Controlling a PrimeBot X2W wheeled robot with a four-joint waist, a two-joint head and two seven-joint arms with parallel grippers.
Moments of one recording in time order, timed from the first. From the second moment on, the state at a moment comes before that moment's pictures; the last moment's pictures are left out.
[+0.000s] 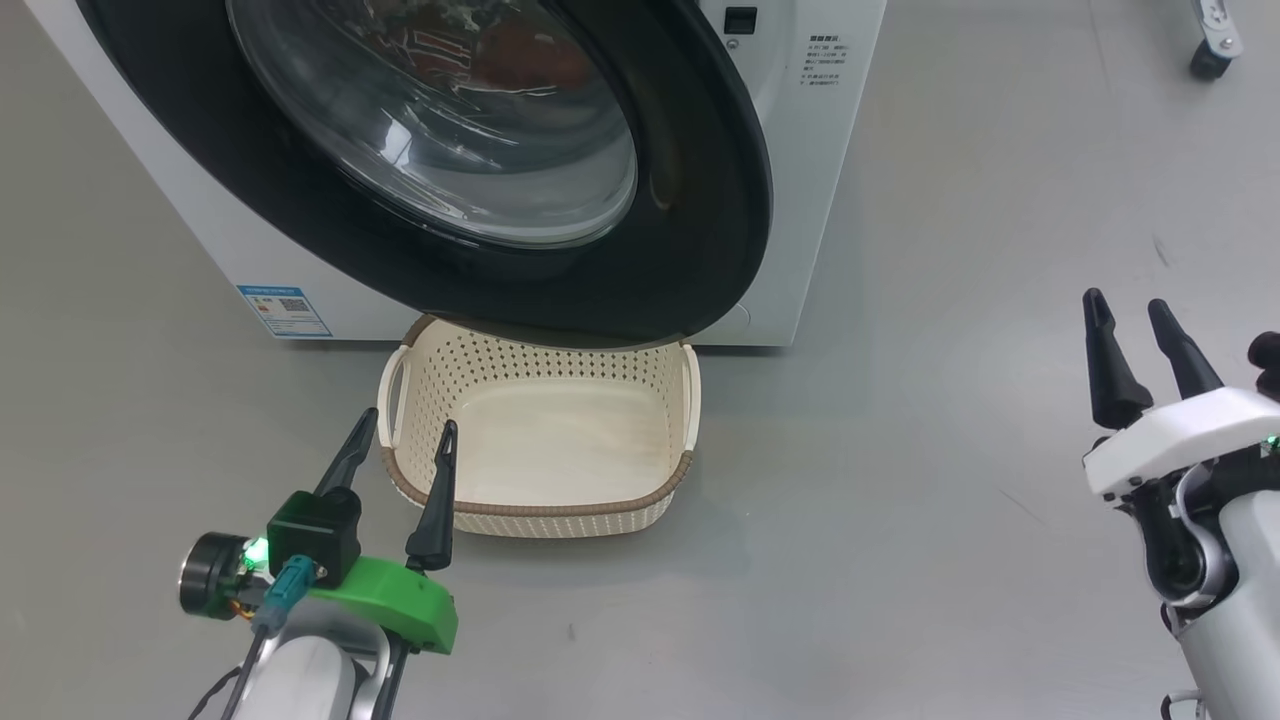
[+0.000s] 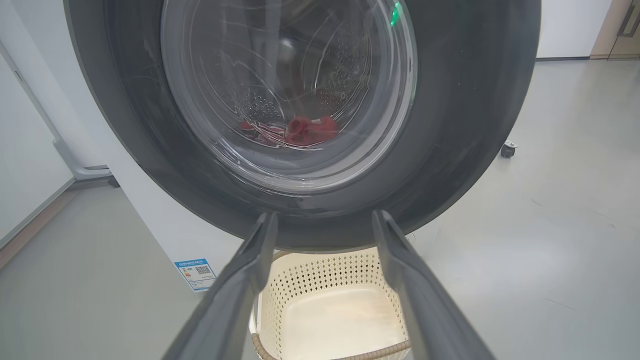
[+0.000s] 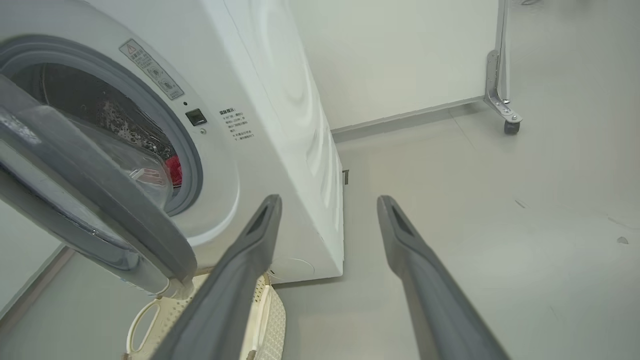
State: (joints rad) left arm -0.22 0.06 -0.29 0.34 -0.27 0.00 -0.25; right arm -0.31 -0.33 0.20 0.37 0.79 0.12 -0.08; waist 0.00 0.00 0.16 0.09
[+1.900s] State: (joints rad) left arm -0.19 0.06 -0.26 0.35 -0.26 0.01 -0.25; right arm -0.18 -0.27 0.23 0.32 0.52 -0.03 -0.25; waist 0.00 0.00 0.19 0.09
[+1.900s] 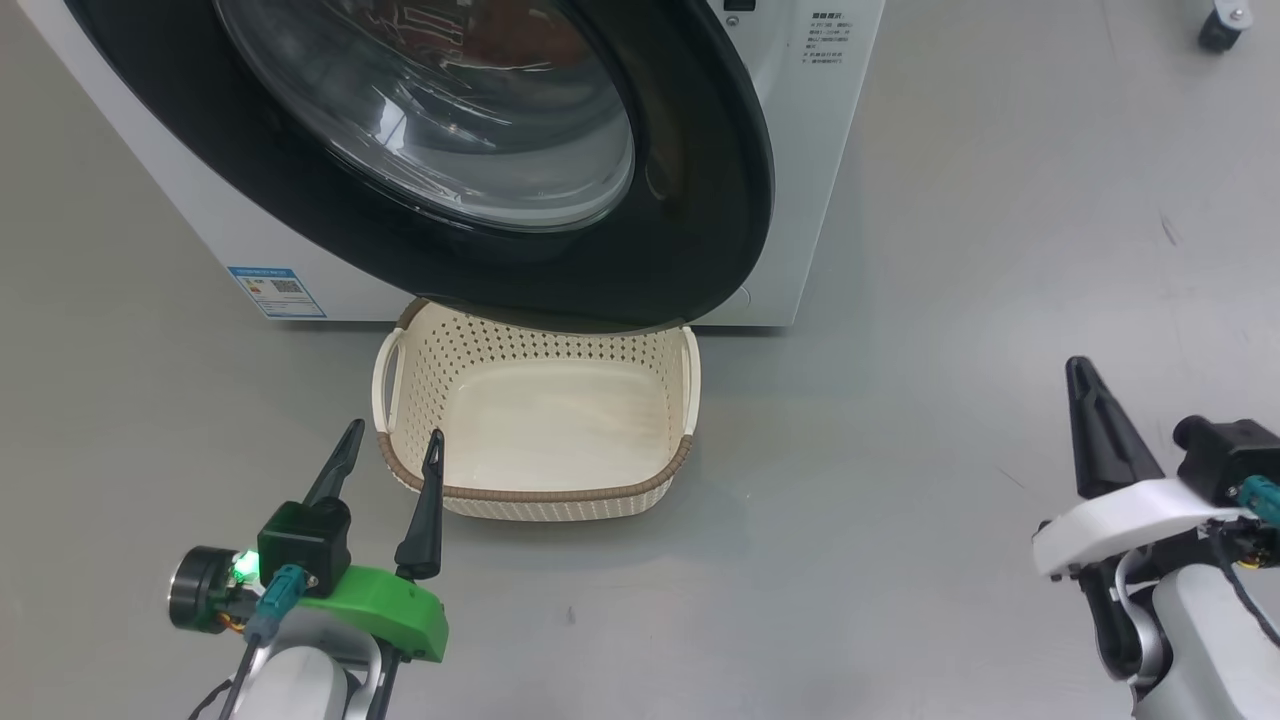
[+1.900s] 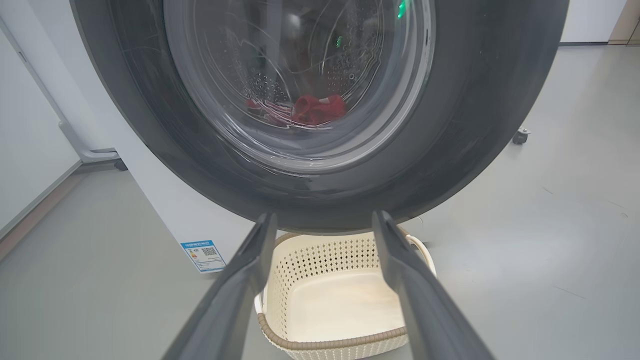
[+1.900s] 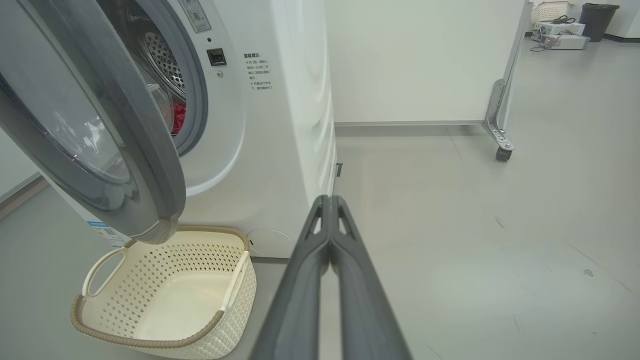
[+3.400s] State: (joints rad) left arm -0.30 0.04 -0.33 0.32 -0.25 -0.01 -0.25; right arm -0.76 -0.17 0.04 0.42 1.56 0.02 0.51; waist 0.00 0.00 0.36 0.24
